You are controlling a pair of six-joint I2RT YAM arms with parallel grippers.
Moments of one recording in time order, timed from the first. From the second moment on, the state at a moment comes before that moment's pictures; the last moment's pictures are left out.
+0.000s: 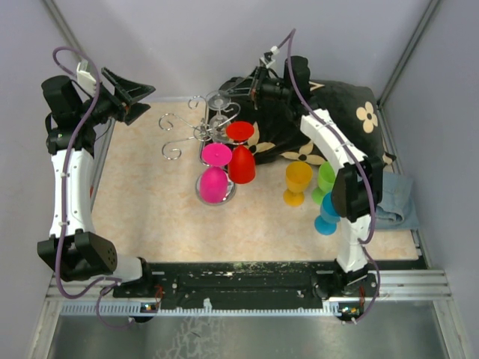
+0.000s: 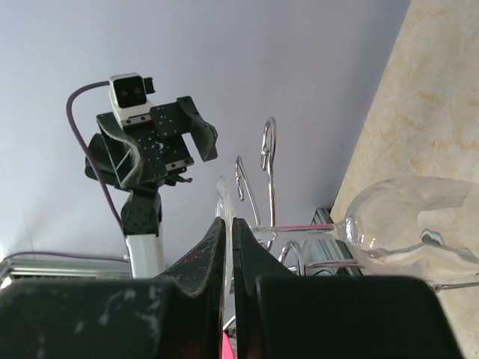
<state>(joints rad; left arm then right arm) 0.21 1.40 1.55 -0.32 0.84 -0.92 0.39 1.97 1.88 0.05 -0.89 1.33</state>
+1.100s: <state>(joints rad) 0.30 1.48 1.51 -0.11 0.82 -0.97 0.36 2.32 2.43 0.10 -0.77 1.46</state>
